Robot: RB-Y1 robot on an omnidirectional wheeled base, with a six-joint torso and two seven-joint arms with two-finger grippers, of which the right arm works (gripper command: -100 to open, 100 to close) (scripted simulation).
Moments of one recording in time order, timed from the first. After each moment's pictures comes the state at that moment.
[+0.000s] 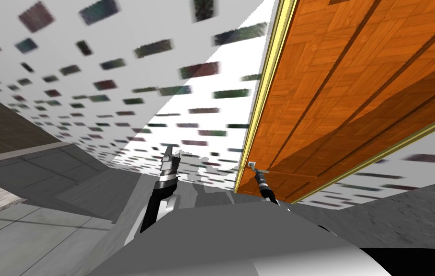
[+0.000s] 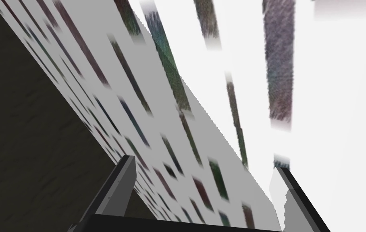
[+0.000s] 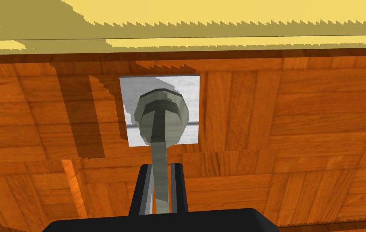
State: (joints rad) arm -0.10 -0.29 -0.12 -0.51 -0.13 -0.92 -0.20
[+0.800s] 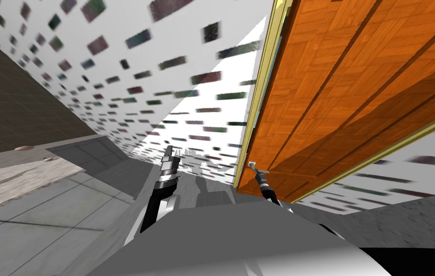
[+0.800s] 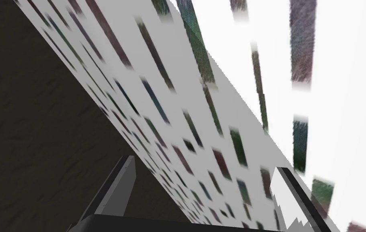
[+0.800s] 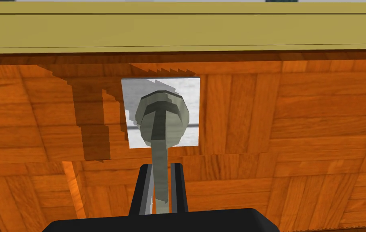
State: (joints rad) arm -0.10 -0.31 -0.10 -0.48 -0.09 -0.94 -0.25
